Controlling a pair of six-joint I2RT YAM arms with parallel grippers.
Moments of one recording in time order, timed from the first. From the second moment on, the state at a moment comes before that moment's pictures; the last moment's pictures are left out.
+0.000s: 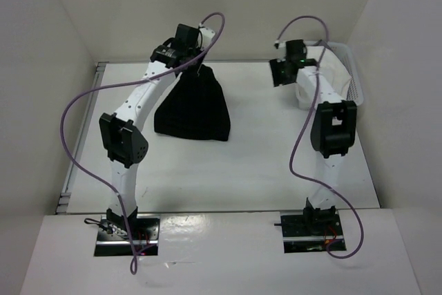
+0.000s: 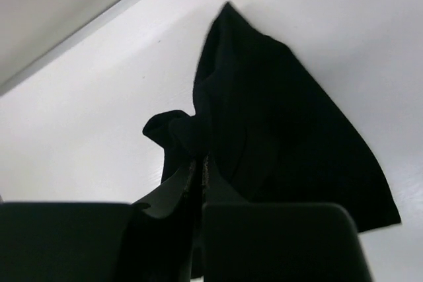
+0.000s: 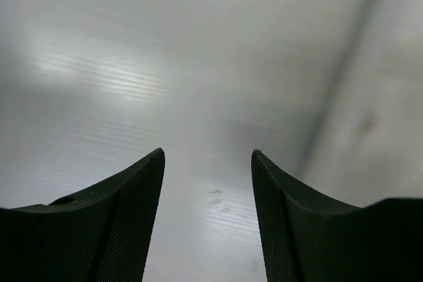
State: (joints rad) left arm -0.40 2.10 2.23 -0.82 -0.12 0.16; right arm 0.17 2.10 1.81 -0.54 -0.01 -0.15
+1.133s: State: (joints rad) left arm -0.55 1.73 1.50 -0.78 0.15 0.33; right arm -0.02 1.72 1.52 -0.48 -0.24 -0.11
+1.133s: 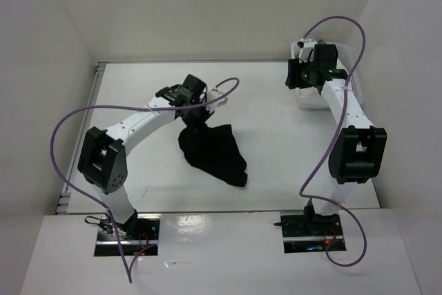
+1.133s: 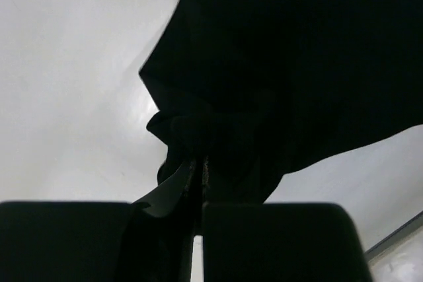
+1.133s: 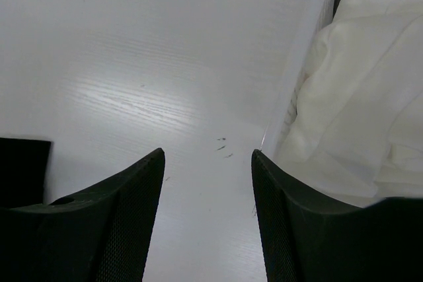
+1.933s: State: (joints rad) left arm -0.17 1.92 1.27 -0.59 0.27 0.18; right arm 0.40 1.94 1.50 -0.51 -0.27 -0.18
